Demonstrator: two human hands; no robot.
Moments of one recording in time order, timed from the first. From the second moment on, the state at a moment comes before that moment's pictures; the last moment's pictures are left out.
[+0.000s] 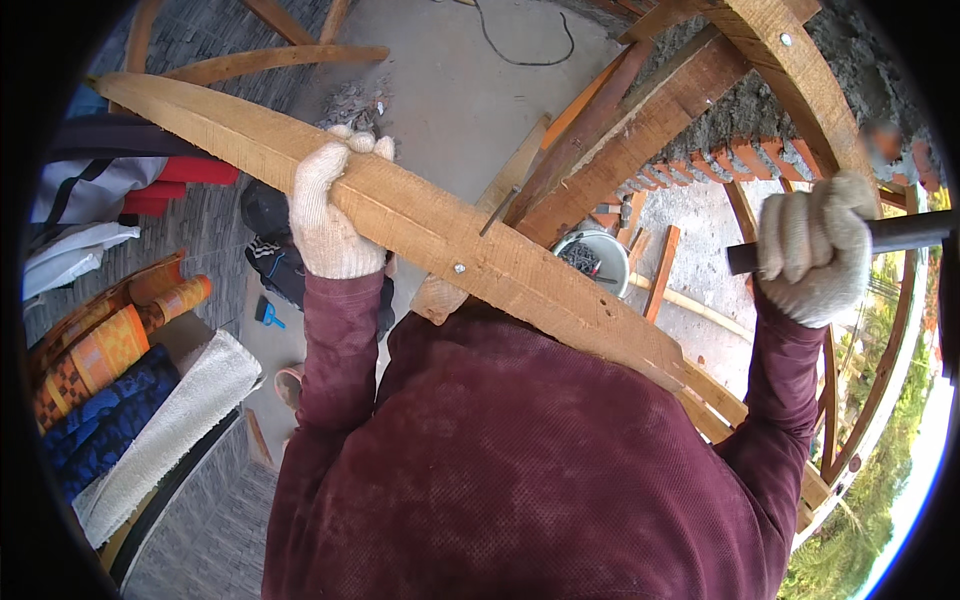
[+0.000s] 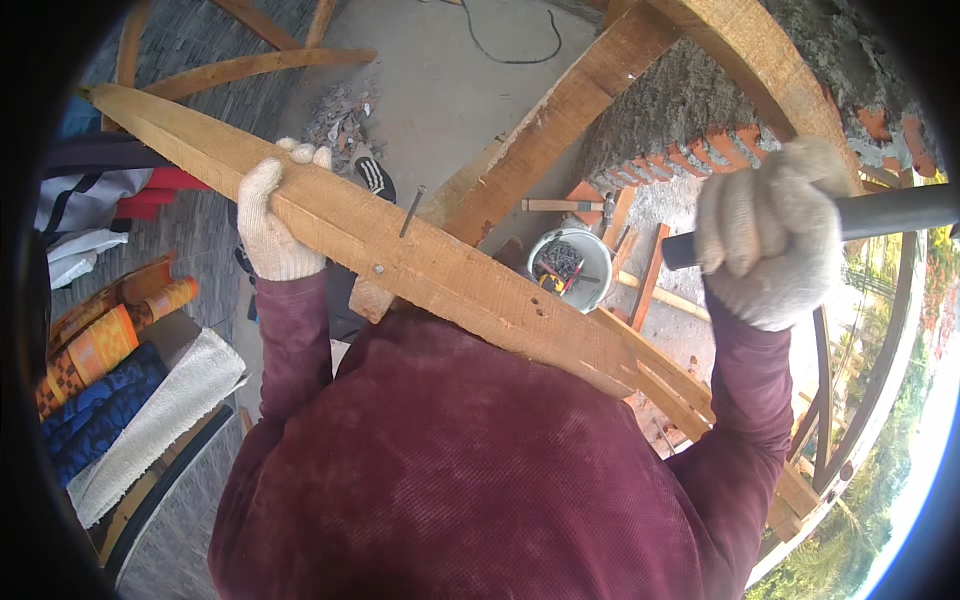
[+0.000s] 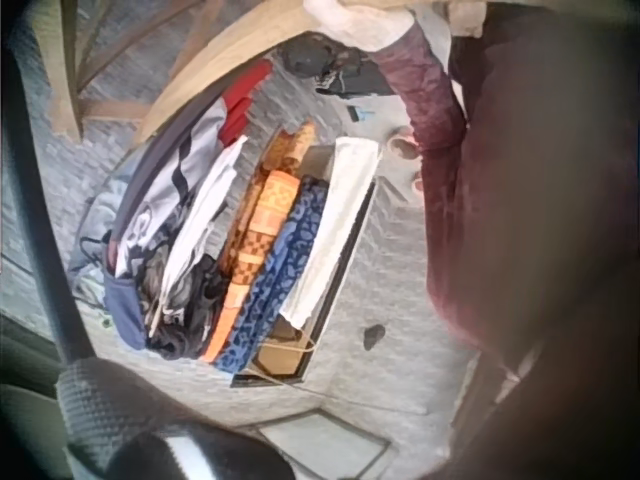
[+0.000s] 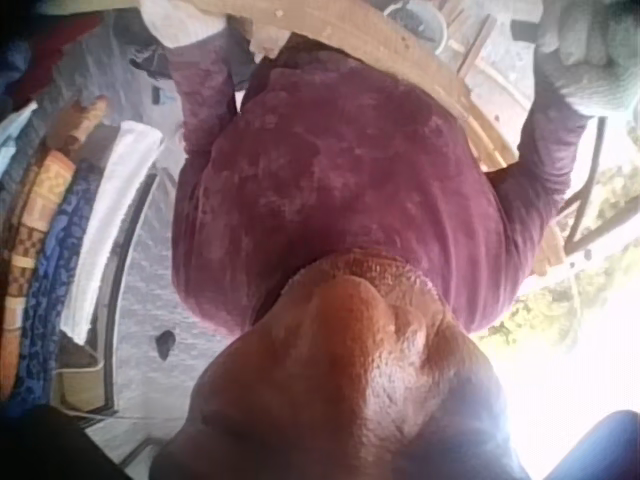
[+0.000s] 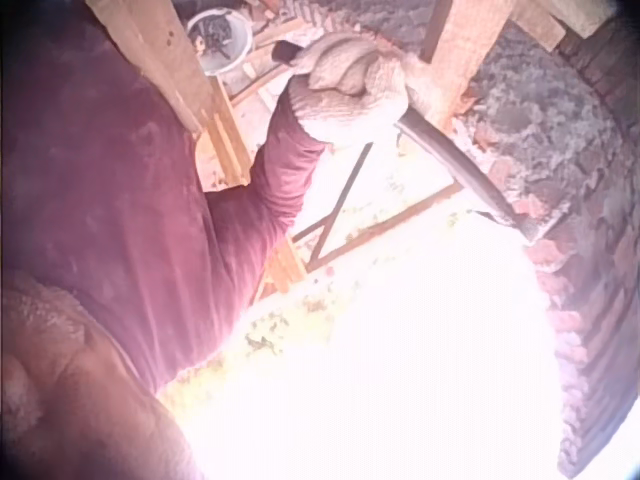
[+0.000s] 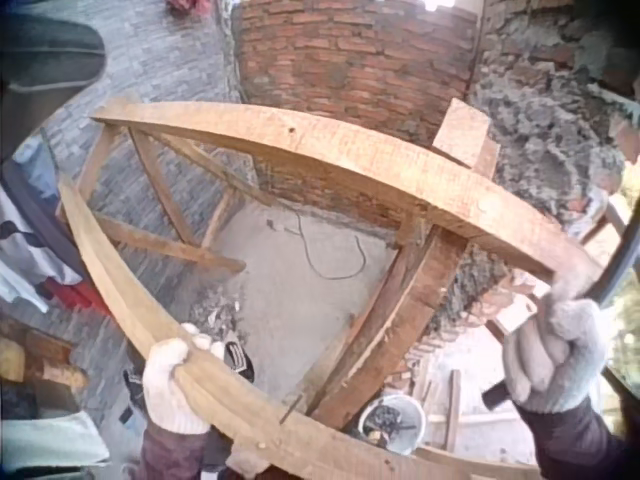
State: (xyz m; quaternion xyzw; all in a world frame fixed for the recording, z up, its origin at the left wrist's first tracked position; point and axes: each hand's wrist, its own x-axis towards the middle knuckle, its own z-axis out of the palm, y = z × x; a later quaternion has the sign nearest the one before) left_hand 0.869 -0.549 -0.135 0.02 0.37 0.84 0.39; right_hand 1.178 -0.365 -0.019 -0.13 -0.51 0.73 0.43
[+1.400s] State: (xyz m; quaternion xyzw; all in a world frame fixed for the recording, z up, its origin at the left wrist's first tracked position) left_hand 0.872 -0.544 -0.134 0.01 0.36 0.84 0.40; right_hand 1.176 -0.418 -0.065 -0.34 -0.78 0.52 0.04
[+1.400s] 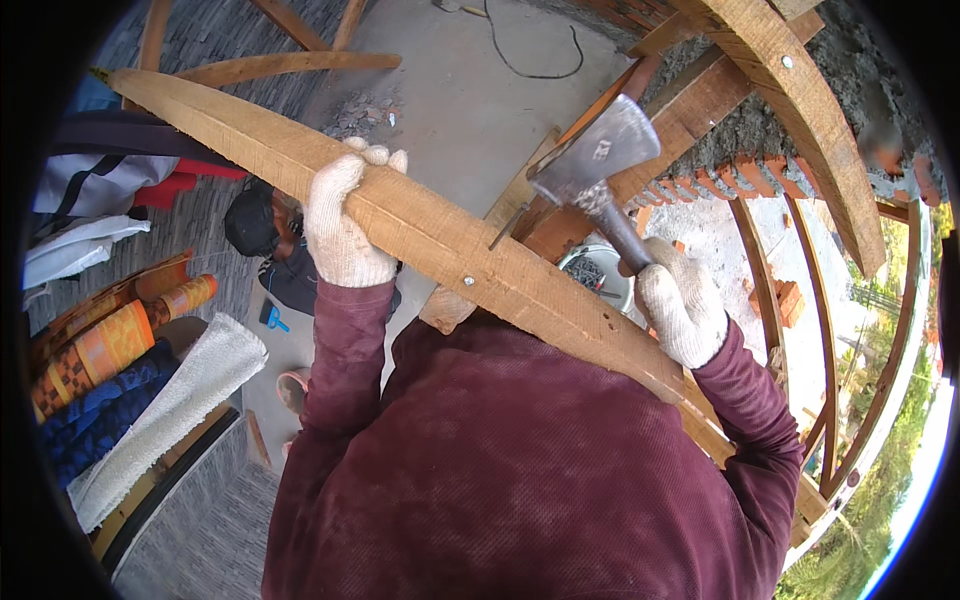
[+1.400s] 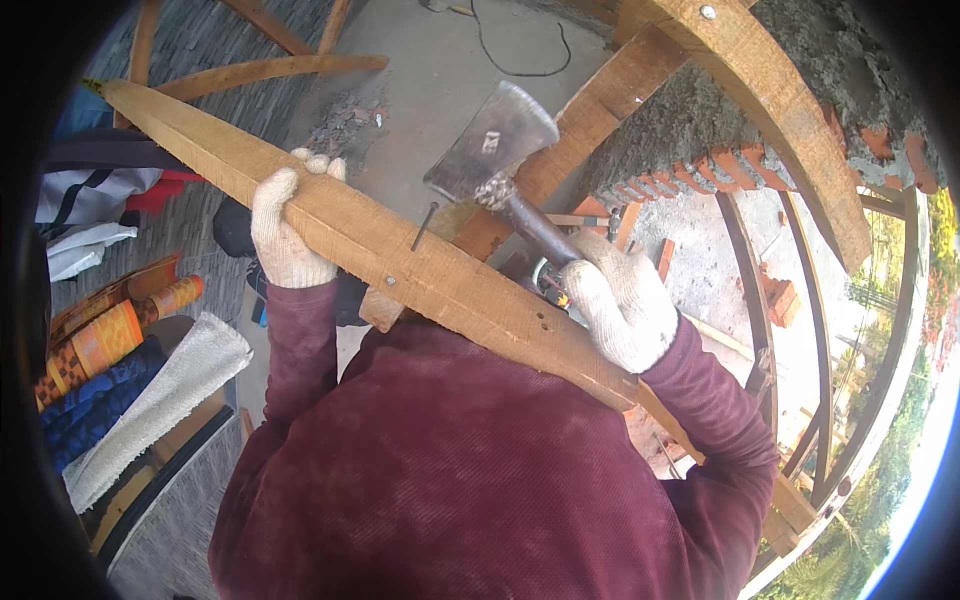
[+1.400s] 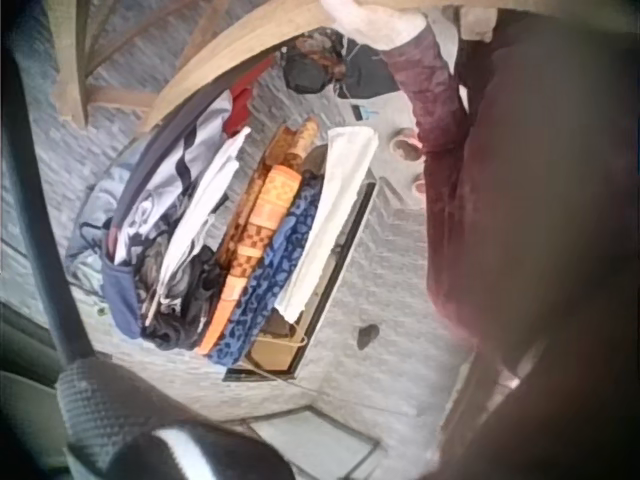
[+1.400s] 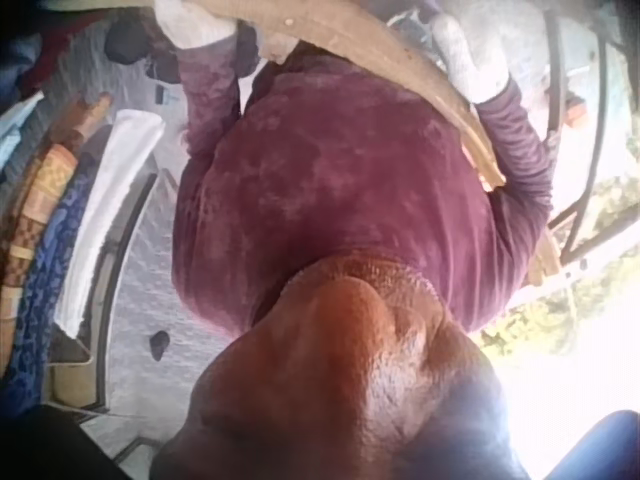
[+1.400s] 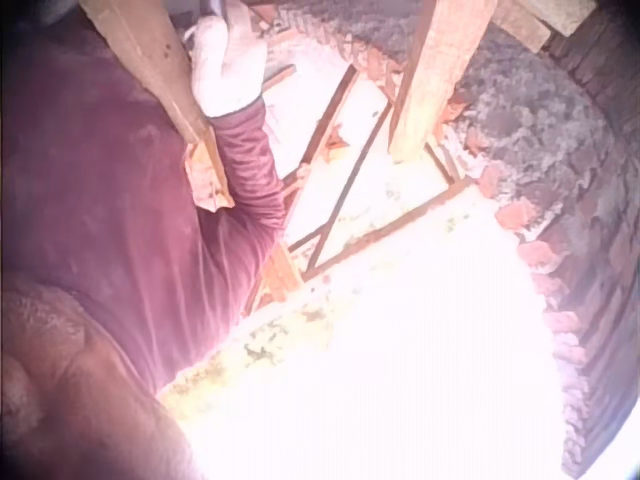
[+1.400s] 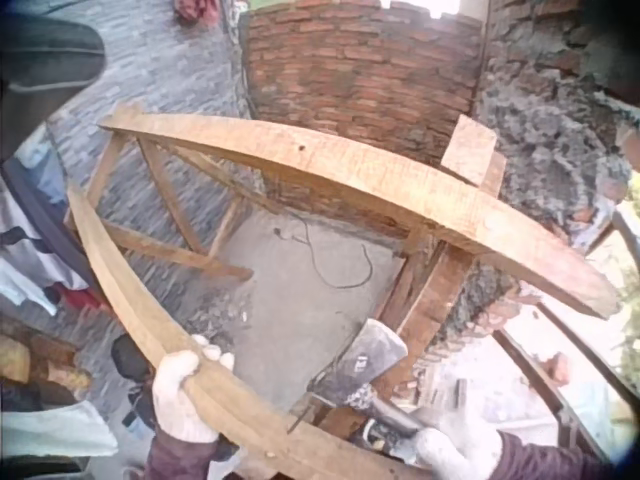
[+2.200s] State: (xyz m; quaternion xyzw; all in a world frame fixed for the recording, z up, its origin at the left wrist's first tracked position) left_hand 0.856 -0.547 -0.140 0.01 0.38 0.84 0.39; right_hand 1.178 -0.413 -0.064 -0.33 -0.66 0.67 0.02
